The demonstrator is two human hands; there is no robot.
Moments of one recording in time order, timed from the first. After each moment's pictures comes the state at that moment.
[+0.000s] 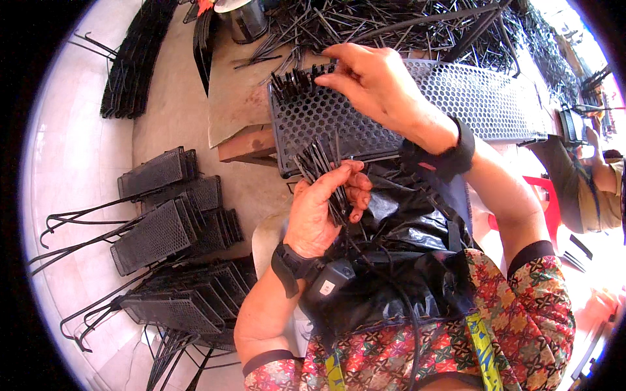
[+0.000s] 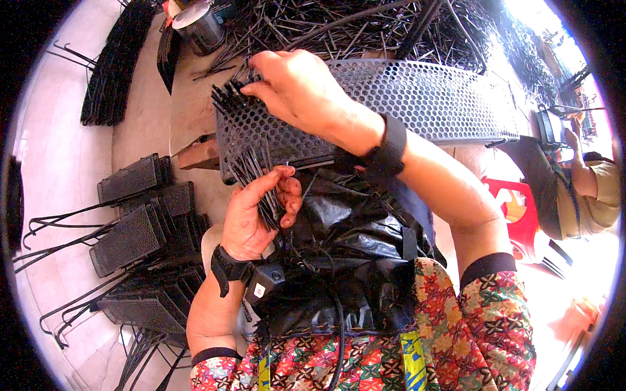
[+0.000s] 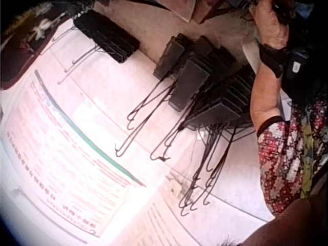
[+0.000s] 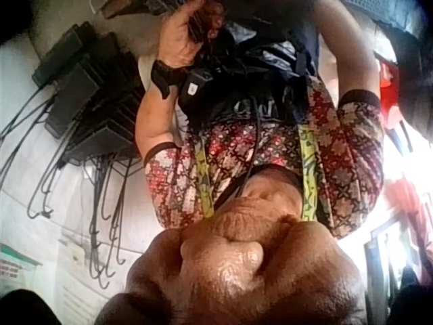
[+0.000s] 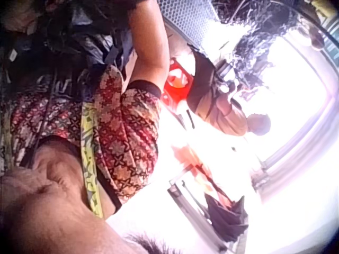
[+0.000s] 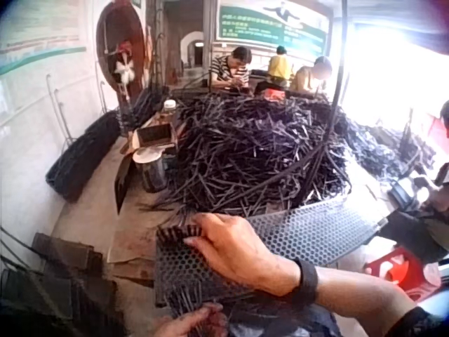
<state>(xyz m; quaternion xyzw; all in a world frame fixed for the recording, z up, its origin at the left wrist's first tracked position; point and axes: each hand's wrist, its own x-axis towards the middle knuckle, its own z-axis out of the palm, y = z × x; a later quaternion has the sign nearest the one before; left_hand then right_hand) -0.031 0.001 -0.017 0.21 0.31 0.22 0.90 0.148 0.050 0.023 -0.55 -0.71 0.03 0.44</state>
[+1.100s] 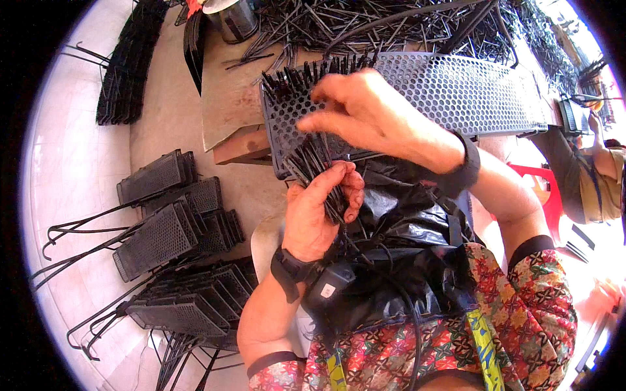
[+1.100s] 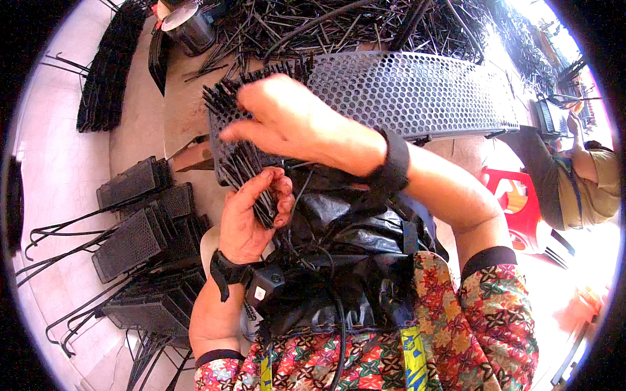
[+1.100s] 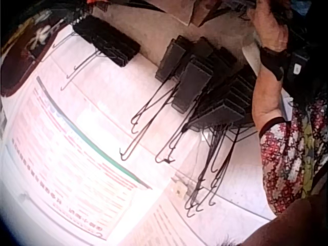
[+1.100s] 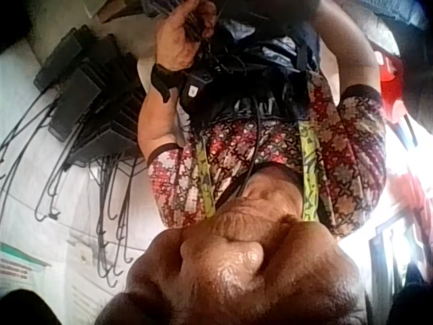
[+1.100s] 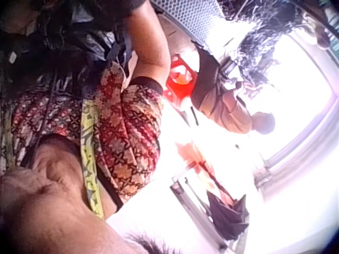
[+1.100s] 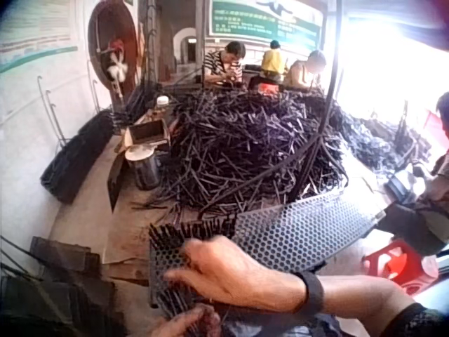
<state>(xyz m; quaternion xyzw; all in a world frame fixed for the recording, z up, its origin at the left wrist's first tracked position) -0.030 -0.002 -0.010 0.21 0.35 0.24 0.88 0.132 0.028 0.024 -0.56 -0.71 0.18 0.39</state>
